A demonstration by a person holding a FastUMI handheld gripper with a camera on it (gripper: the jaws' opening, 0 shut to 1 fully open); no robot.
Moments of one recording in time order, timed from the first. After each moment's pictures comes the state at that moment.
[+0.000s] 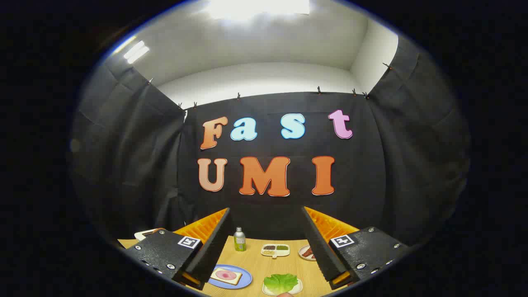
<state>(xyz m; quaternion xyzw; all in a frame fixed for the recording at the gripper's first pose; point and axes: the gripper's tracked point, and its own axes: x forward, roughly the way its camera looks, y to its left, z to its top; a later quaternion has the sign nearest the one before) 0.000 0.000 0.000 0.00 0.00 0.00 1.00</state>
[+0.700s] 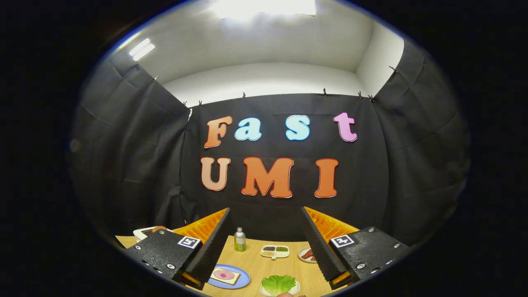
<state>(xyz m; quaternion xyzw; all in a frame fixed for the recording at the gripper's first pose) 0.004 0.003 0.006 -0.01 0.00 0.01 1.00</state>
